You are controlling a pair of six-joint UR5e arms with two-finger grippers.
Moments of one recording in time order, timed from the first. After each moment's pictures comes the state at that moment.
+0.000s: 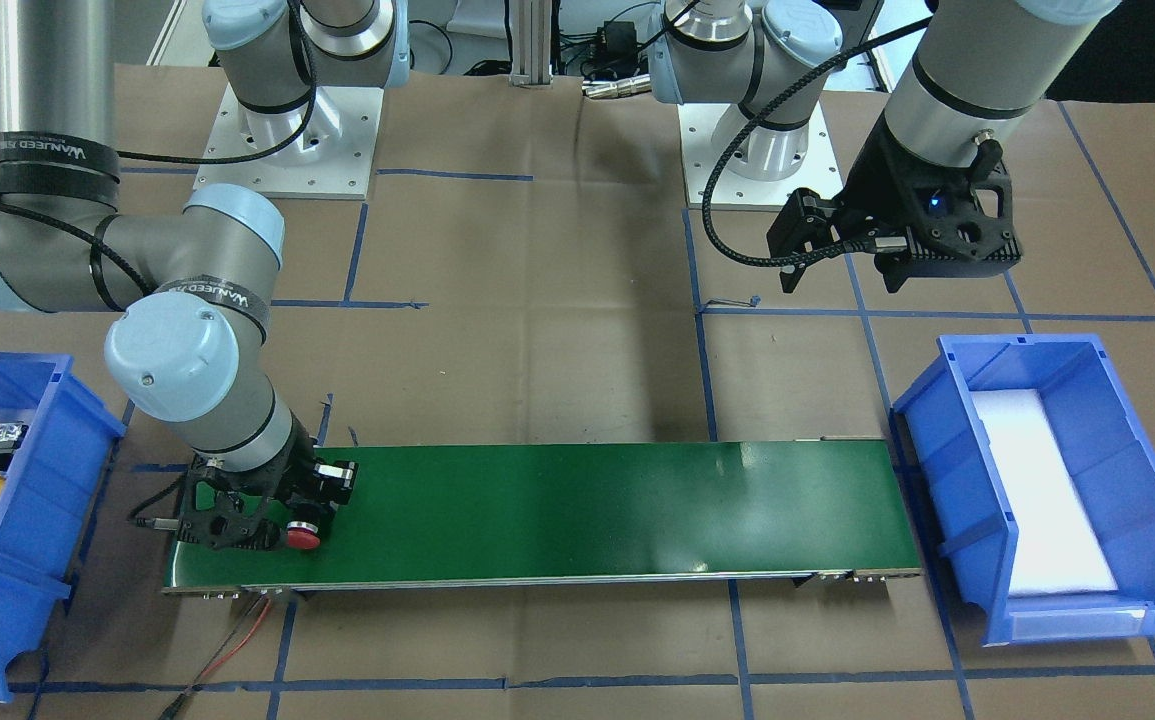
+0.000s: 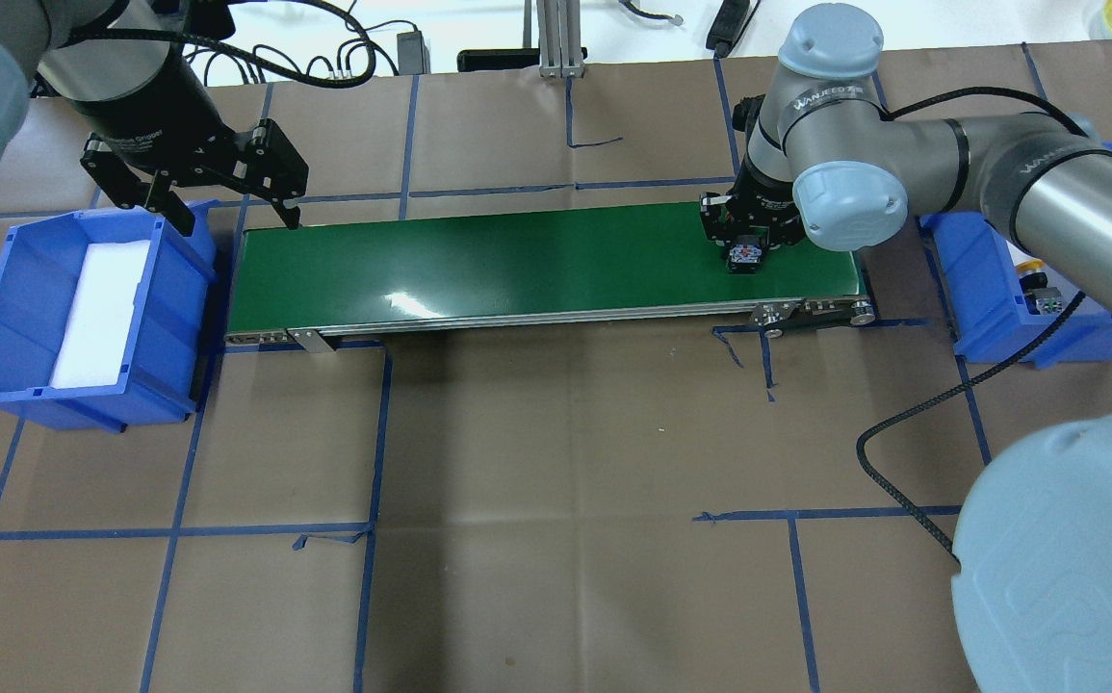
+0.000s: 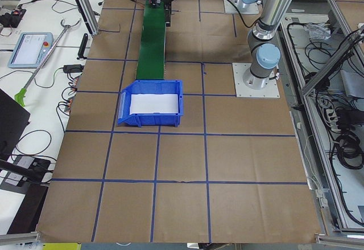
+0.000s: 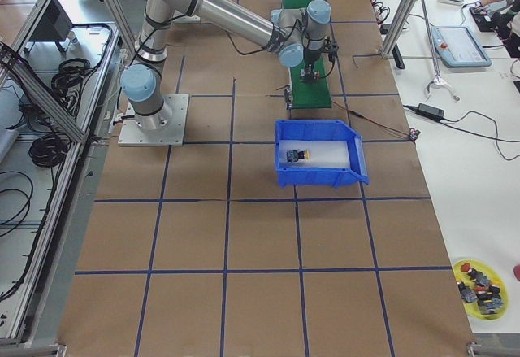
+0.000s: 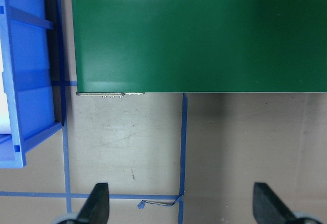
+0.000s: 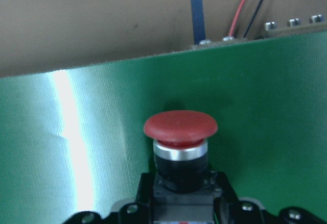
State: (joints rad) left arm -1.52 -1.61 -1.52 -1.59 1.57 0.03; right arm 1.59 -1.13 1.64 -2.08 -1.54 0.13
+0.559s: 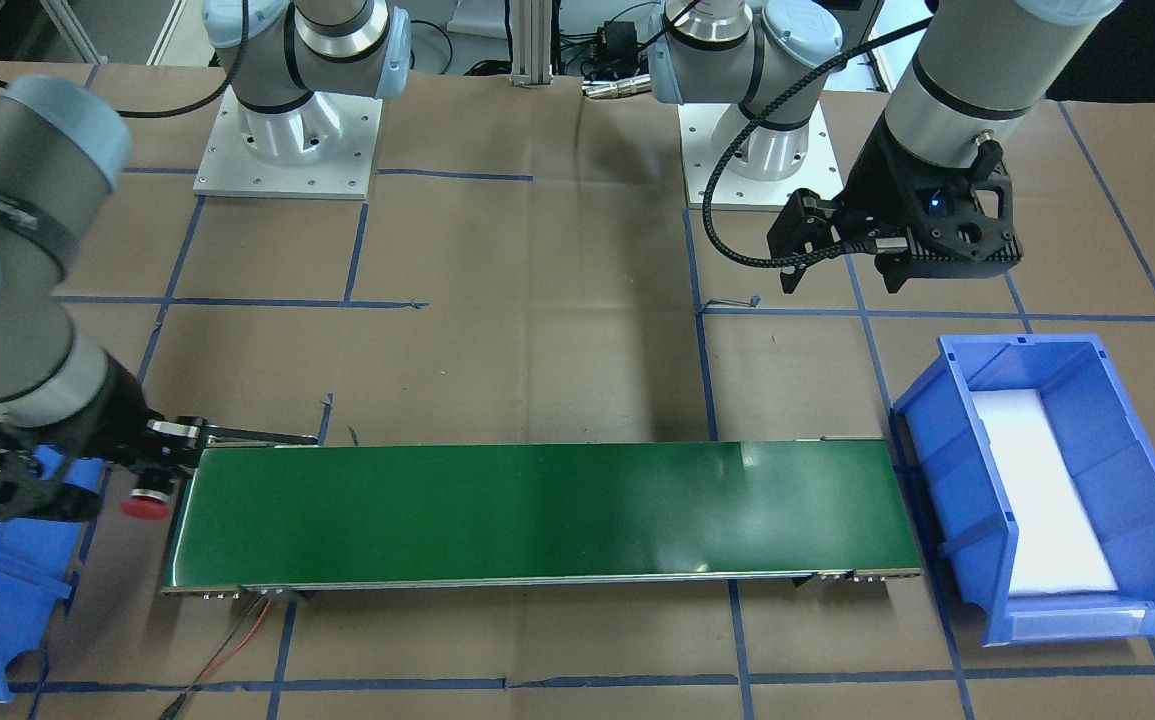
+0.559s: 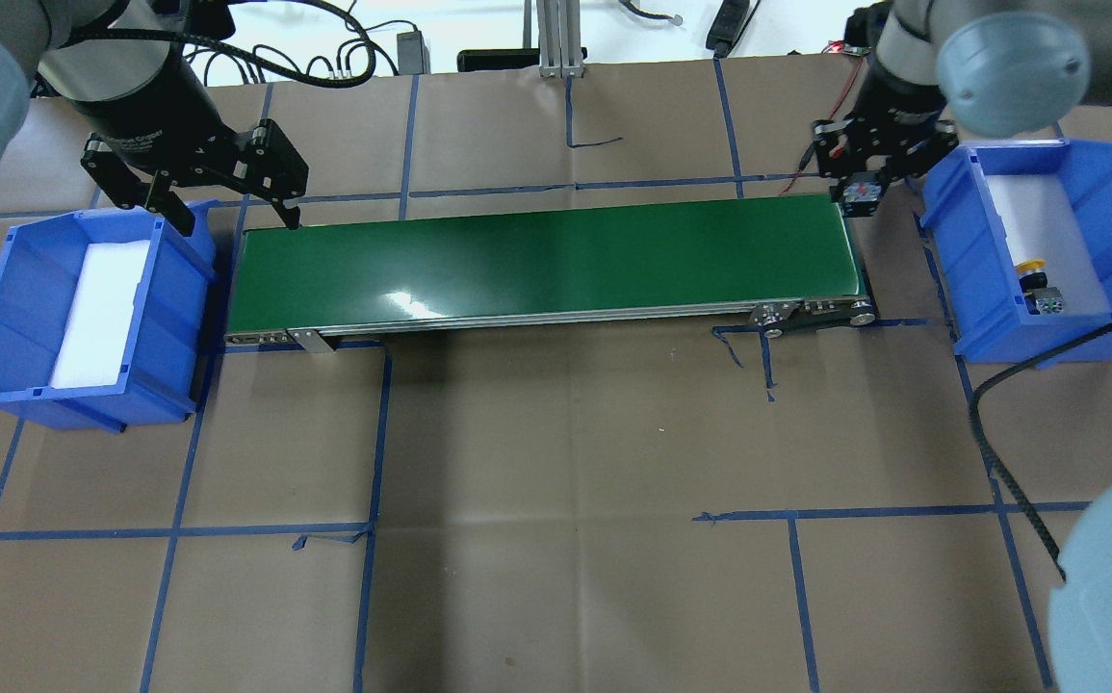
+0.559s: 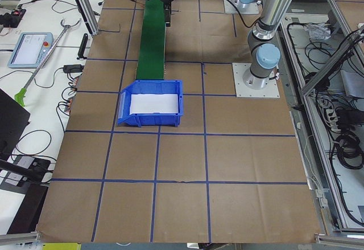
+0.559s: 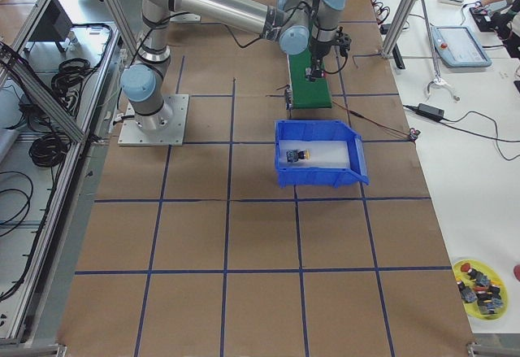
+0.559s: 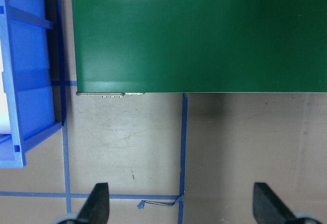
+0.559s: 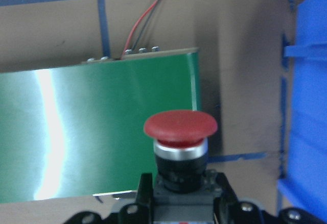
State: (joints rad) left arm -1.52 -1.61 -1.52 -1.59 1.57 0.03; right arm 1.39 -1.24 1.44 -1.76 -1.58 -0.12
